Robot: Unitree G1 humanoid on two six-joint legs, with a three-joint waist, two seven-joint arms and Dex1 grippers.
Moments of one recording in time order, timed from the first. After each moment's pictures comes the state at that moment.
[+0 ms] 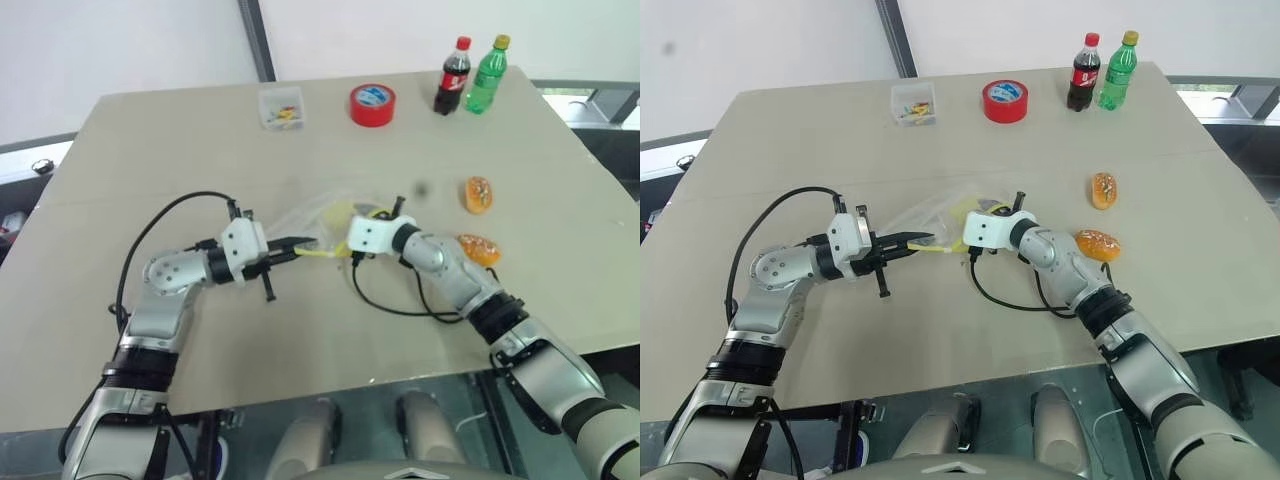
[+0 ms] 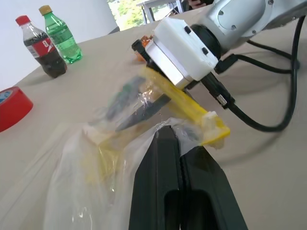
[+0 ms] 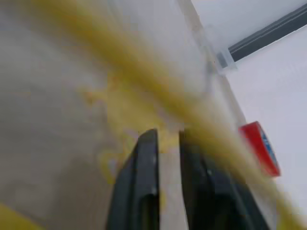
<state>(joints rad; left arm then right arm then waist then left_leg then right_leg) -0.37 0.63 -0.03 0.18 -0.34 -0.25 -1.13 -0.75 -0.28 0.53 0.49 -0.48 -0.14 0.26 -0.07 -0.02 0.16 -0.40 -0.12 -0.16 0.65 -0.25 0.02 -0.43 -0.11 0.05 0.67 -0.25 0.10</state>
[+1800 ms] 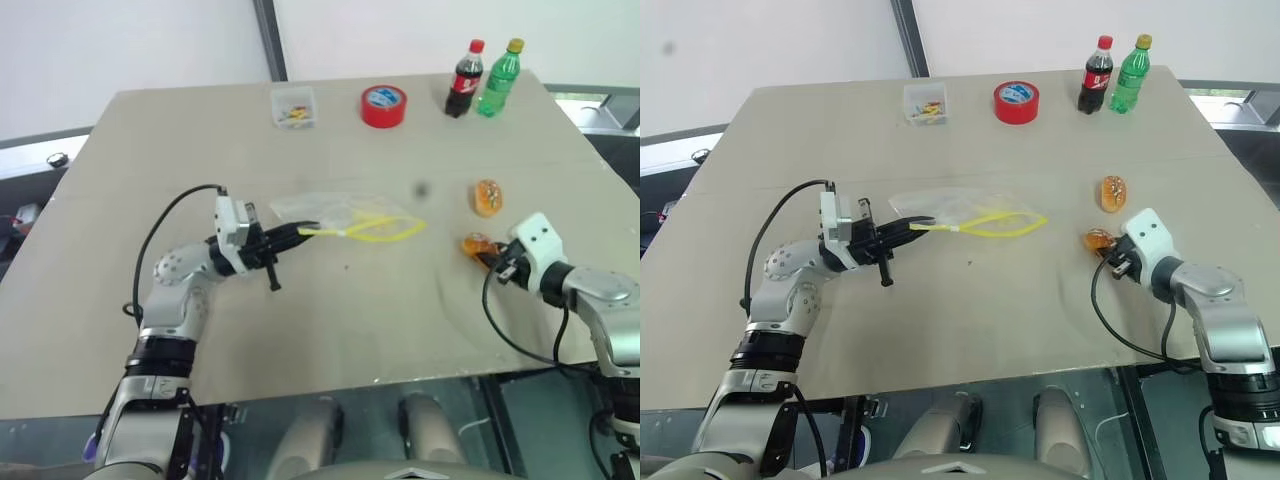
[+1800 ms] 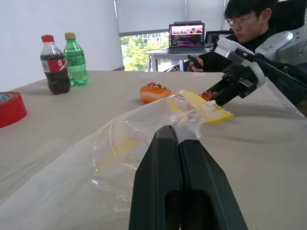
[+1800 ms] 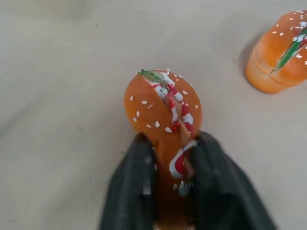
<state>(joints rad) -0.44 0.51 0.05 0.26 -0.54 -0.06 -1.26 -0.20 -0.62 -0.13 -0.22 0.18 0.62 0.75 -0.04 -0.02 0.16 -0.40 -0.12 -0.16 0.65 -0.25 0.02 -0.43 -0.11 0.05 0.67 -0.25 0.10</state>
